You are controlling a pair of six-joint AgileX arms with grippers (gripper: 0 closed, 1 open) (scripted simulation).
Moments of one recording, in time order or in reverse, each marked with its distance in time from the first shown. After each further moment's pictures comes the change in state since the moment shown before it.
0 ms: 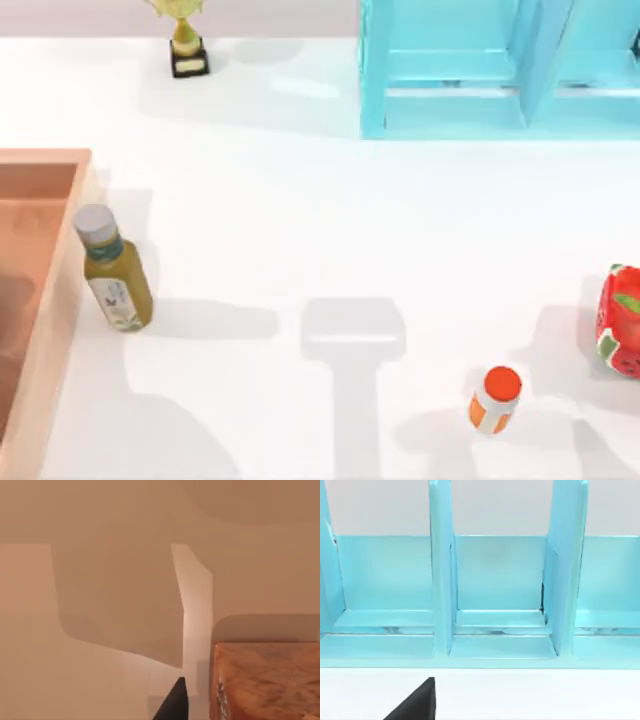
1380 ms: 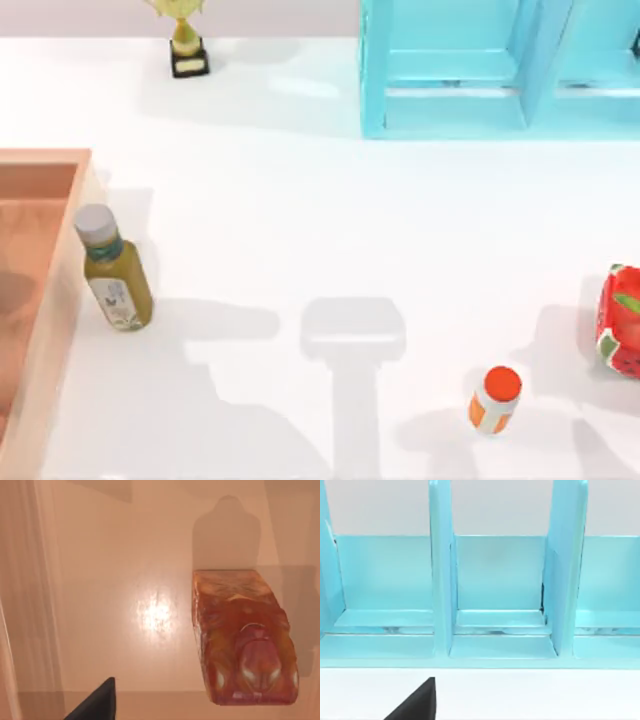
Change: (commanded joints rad) left arm -0.004 -0.085 0.237 -0.337 0.000 -0.005; right arm 0.000 0.000 0.000 0.000 0.000 0.000
